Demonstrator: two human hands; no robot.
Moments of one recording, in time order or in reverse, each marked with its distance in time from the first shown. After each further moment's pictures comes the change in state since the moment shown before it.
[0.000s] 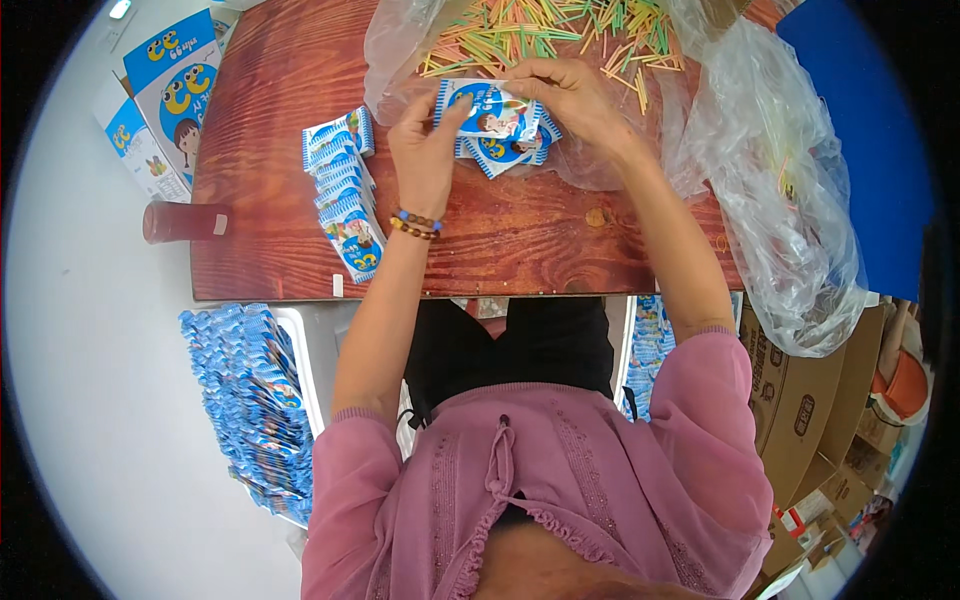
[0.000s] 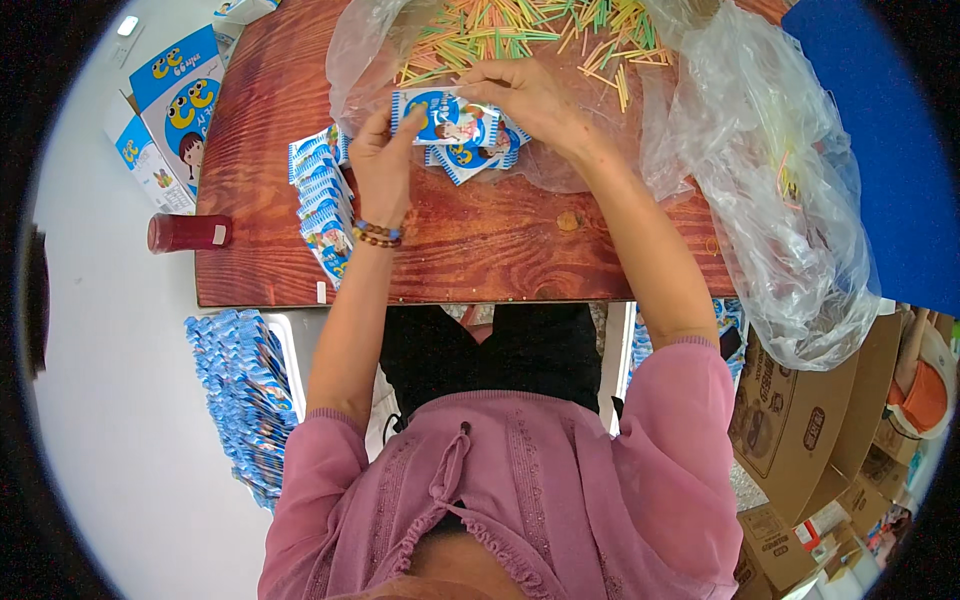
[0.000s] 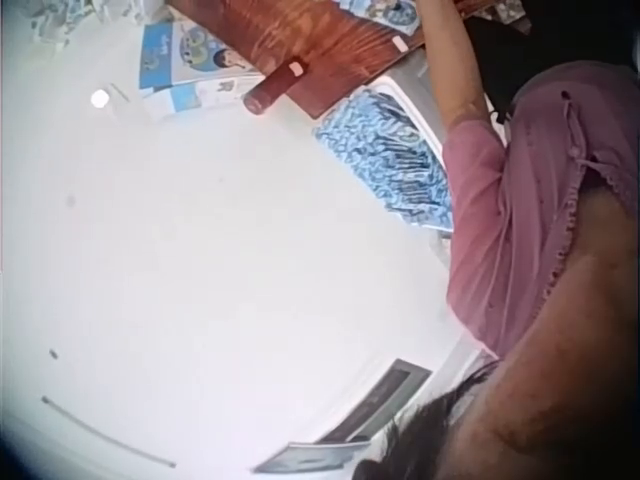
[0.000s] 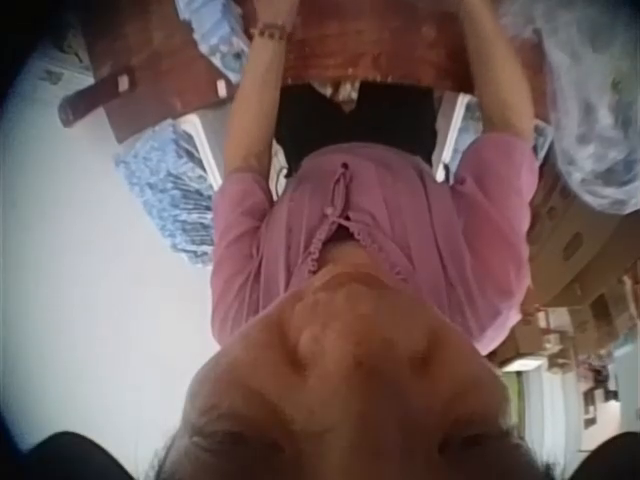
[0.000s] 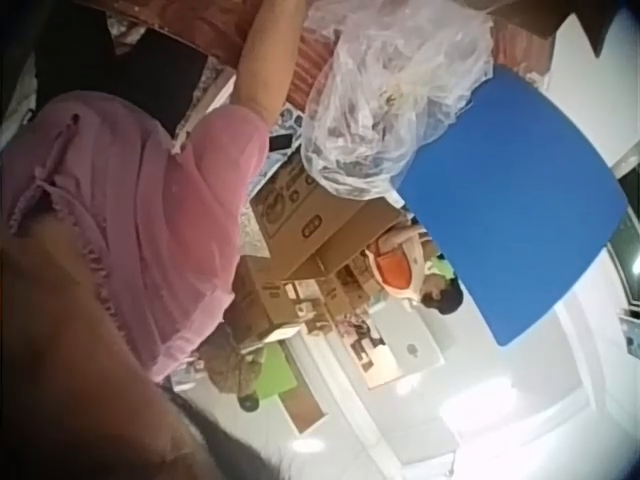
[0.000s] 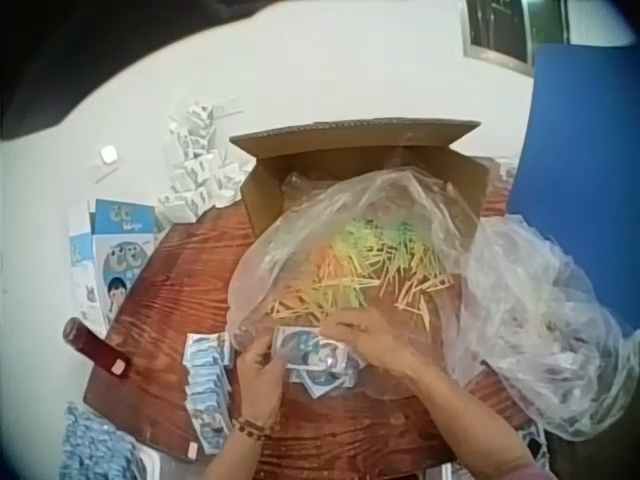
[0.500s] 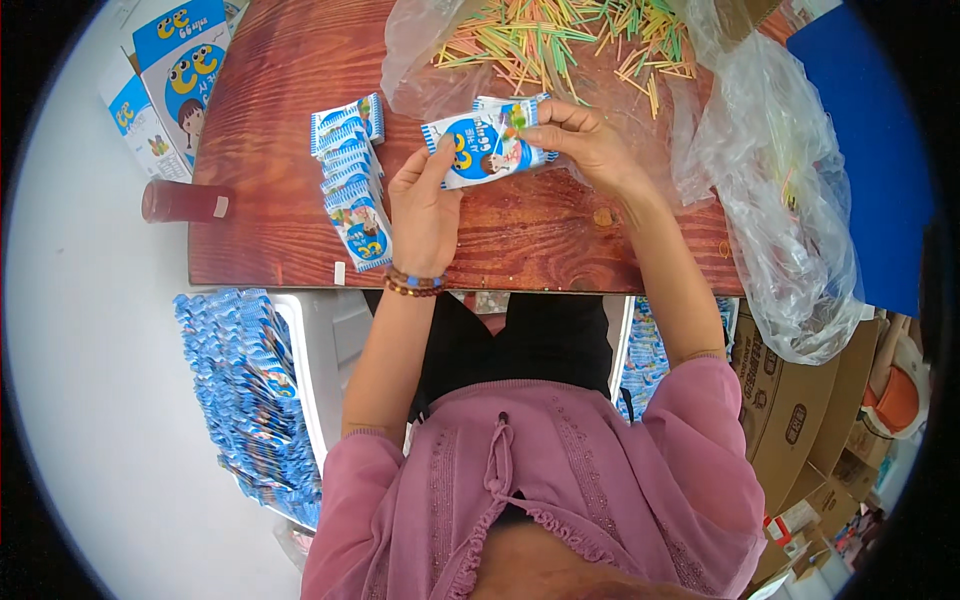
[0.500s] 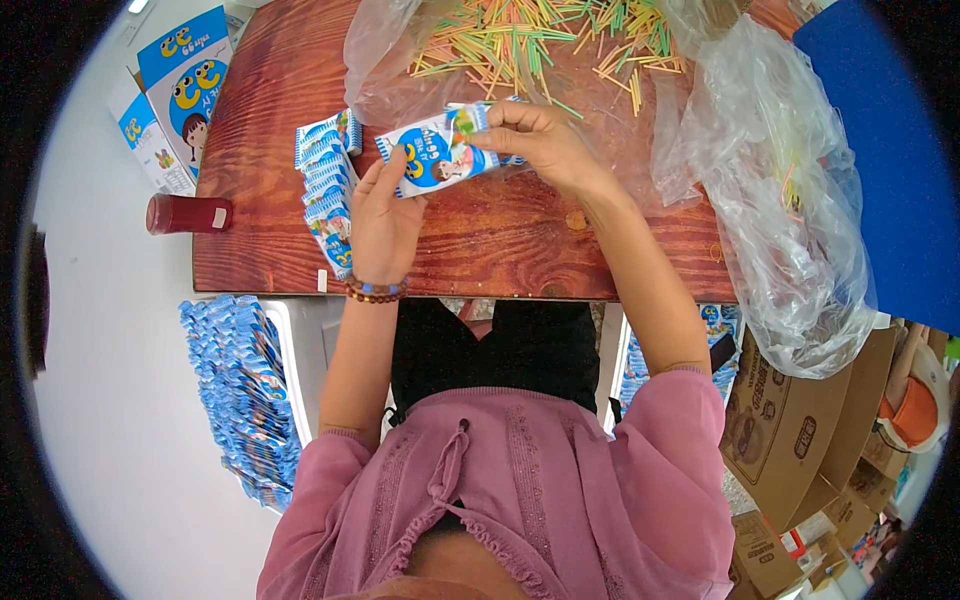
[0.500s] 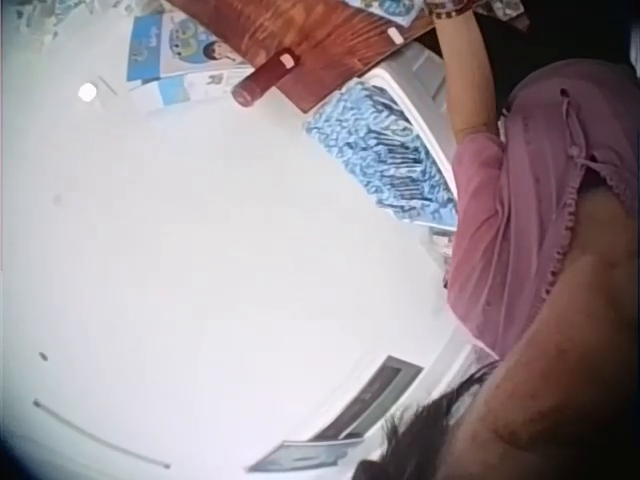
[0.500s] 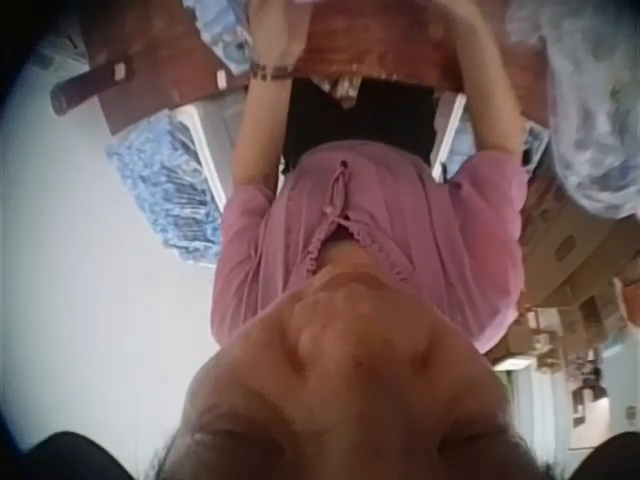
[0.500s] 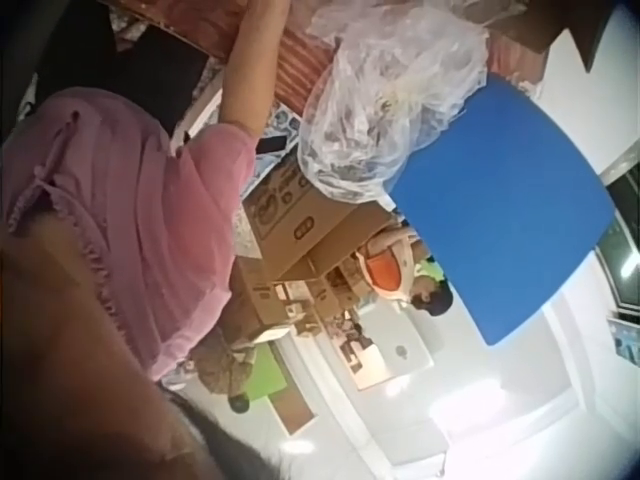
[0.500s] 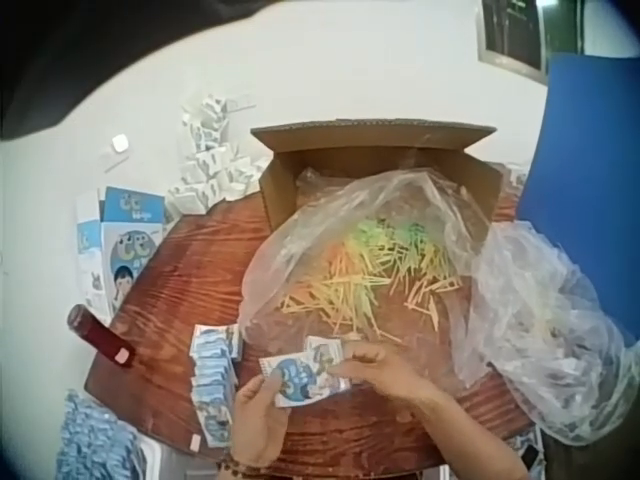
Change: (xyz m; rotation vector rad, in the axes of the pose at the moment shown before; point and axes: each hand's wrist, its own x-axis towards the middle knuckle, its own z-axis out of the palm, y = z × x) left_hand -0.056 0.029 -0.021 -0.630 0.065 -0.454; right_hand -0.045 -0.009 0.030 0.569 -0.052 0.258
